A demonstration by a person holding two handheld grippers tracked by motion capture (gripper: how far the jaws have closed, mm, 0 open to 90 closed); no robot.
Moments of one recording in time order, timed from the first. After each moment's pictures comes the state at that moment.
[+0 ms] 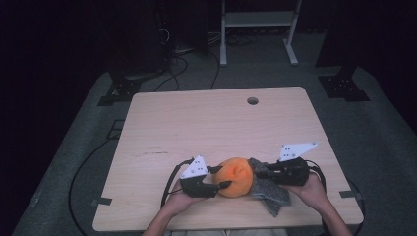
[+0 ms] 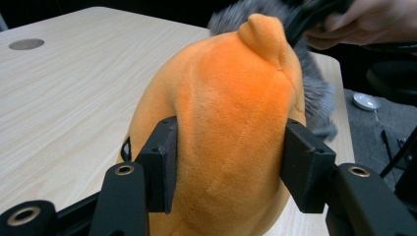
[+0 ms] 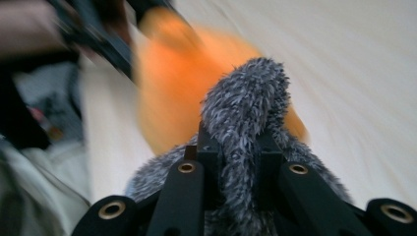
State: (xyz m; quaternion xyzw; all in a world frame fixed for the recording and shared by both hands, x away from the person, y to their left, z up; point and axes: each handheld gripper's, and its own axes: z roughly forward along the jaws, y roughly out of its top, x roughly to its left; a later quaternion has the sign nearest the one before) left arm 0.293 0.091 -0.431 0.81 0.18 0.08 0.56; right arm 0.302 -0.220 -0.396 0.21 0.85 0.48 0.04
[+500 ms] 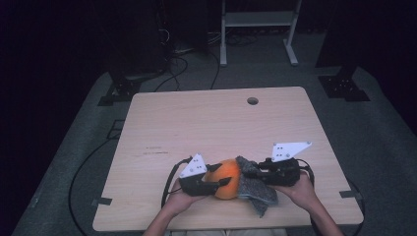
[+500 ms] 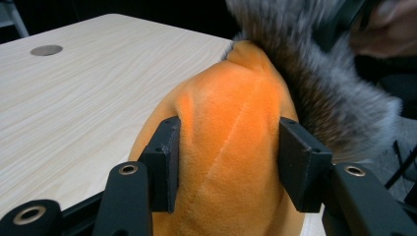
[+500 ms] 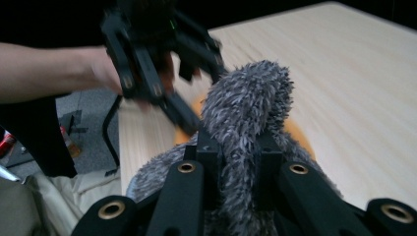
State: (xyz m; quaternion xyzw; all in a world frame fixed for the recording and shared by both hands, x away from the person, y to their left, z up) left arm 0.288 0.088 -0.425 0.81 0.19 0.10 0.55; right arm 0.293 -0.189 -0.375 0.16 0.84 0.52 0.05
